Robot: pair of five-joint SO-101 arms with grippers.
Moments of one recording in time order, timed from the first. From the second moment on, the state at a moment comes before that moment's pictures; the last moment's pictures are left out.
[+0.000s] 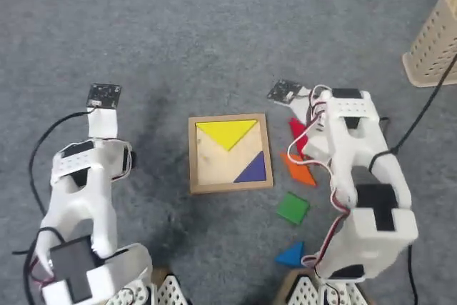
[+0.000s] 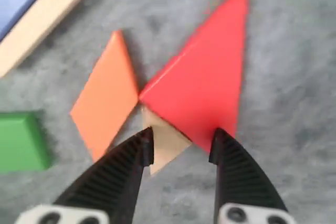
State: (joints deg) left arm -26.2 -11.9 56.0 40.8 -17.4; right arm -3.3 10.5 22.6 67.5 55.6
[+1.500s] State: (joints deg) left arm -26.2 -11.9 56.0 40.8 -17.4; right arm -8.4 23.6 6.0 70.6 38.2
